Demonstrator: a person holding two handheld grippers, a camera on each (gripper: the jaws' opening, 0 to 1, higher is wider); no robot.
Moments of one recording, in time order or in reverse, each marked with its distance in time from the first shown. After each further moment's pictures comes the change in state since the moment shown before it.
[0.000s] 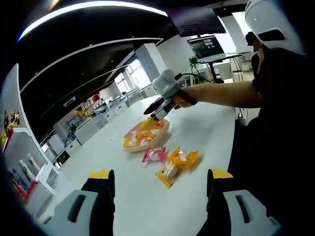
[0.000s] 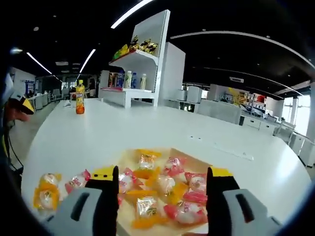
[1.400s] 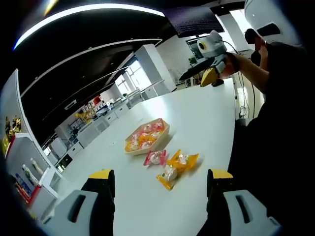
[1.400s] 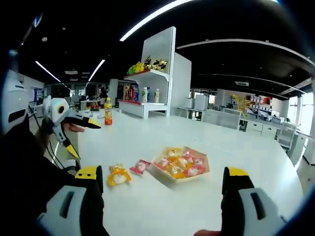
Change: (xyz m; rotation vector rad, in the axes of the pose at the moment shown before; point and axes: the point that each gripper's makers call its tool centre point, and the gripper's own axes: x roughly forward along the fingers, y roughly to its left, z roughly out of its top) left arm -0.002 -0.002 0.011 0.030 -0.004 0.015; right arm -0.202 0.030 0.032 0.016 -0.061 0.064
